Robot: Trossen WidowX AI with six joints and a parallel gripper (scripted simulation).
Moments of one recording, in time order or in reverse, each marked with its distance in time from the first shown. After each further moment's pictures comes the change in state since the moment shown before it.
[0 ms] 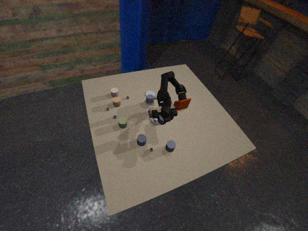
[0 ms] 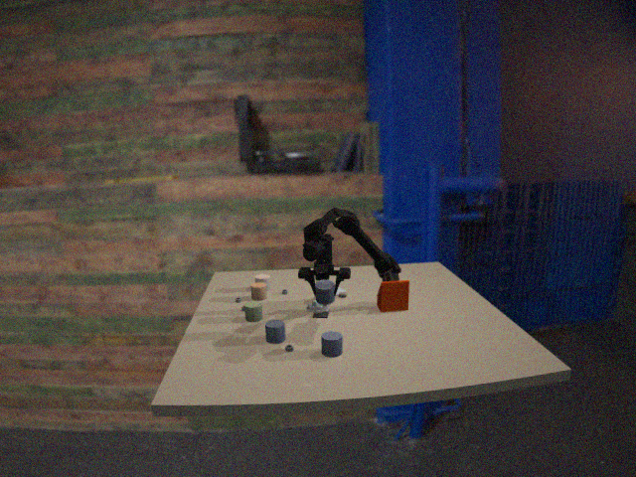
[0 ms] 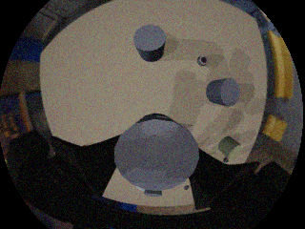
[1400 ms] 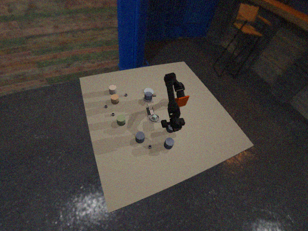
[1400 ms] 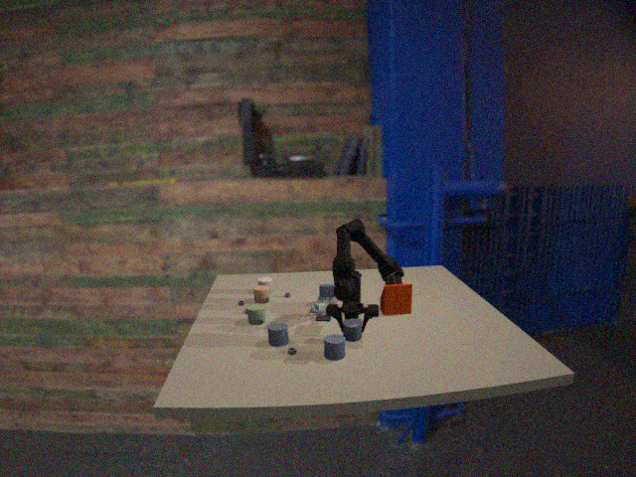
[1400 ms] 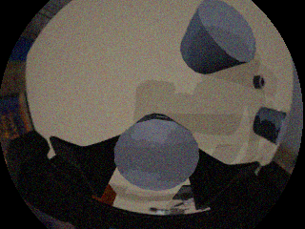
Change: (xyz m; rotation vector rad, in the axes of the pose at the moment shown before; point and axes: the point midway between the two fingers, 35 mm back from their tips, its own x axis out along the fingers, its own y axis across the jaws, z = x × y) arm 0.113 0.093 0.046 0.004 -0.011 -0.001
